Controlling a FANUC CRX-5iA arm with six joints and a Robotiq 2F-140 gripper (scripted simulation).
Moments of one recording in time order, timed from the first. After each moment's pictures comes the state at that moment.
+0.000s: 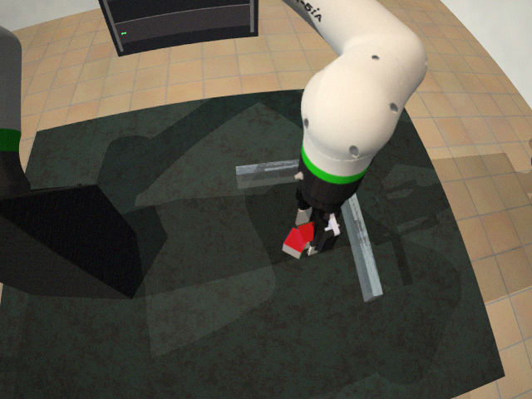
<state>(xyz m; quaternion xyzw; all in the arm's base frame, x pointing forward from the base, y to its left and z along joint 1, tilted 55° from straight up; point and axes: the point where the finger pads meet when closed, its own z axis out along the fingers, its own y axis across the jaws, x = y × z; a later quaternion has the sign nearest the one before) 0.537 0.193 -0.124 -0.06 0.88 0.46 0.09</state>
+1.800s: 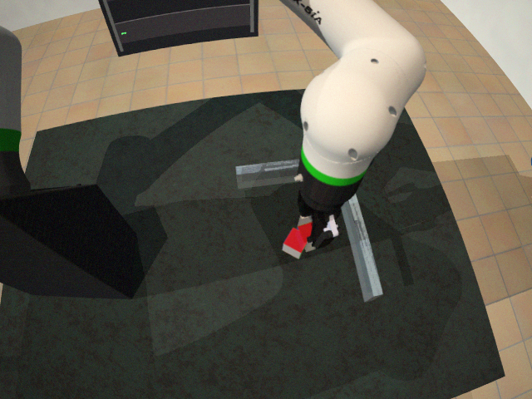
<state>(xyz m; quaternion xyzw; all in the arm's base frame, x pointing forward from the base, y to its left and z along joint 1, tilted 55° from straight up) 0.537 0.197 -0.127 -0.06 0.88 0.46 0.09</state>
